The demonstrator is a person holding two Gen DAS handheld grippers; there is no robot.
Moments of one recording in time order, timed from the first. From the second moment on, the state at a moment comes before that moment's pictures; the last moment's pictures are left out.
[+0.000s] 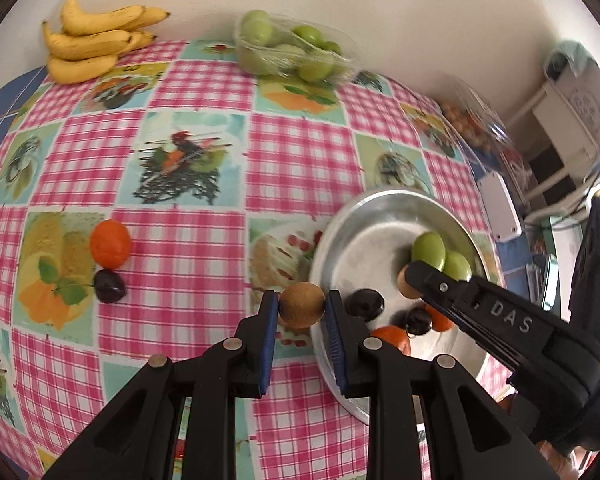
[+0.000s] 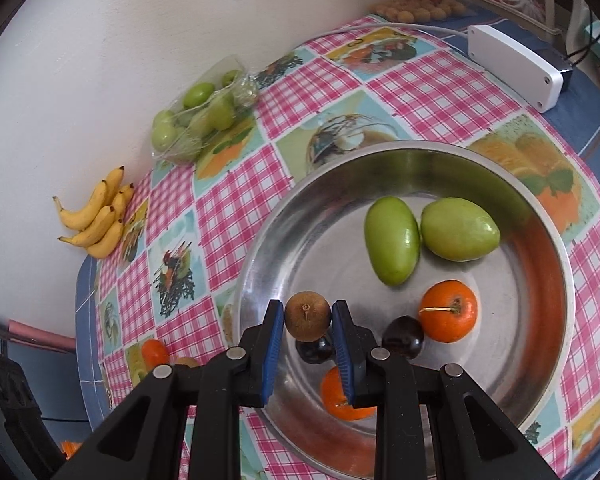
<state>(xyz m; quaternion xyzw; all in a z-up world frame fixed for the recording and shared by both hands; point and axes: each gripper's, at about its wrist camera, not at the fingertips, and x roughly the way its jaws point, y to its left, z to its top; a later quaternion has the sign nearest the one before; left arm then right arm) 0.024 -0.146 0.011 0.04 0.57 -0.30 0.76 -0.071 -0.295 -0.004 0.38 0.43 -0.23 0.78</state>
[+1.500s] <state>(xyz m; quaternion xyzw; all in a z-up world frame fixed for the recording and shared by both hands) 0.040 -0.135 -0.007 0.01 0.60 -0.26 0.76 -0.072 -0.303 -0.017 0.35 0.46 -0.26 0.77</state>
